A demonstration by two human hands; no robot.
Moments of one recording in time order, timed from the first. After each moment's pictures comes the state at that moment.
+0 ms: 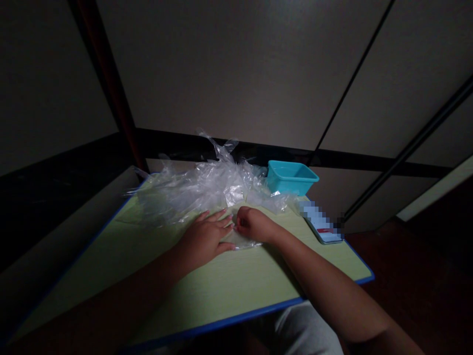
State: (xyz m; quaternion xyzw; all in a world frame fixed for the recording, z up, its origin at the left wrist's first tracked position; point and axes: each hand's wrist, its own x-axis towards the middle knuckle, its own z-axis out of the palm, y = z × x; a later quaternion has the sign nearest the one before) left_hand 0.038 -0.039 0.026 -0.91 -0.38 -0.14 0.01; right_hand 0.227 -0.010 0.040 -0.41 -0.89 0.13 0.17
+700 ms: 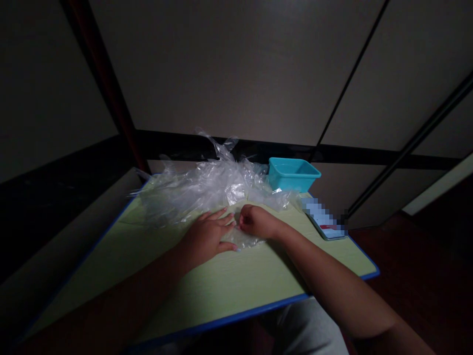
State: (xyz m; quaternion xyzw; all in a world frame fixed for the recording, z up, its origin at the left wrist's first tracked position) left_hand 0.037 -0.034 0.026 -0.92 -0.38 -0.12 0.01; right_hand 0.230 -0.009 0.043 -0.42 -0.87 0.18 0.17
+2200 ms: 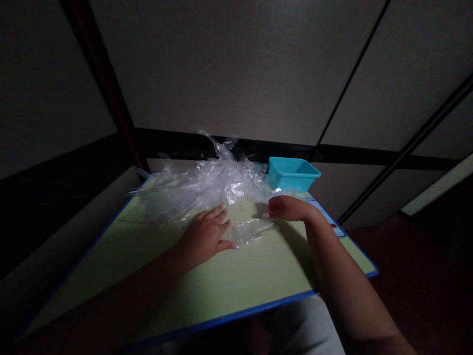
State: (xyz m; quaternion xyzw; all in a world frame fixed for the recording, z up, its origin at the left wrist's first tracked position) left_hand 0.036 -0.038 0.025 -0.91 -0.41 -0.10 0.07; right_hand 0.300 -0.001 0.084 -0.54 -0.82 0.16 -0.02
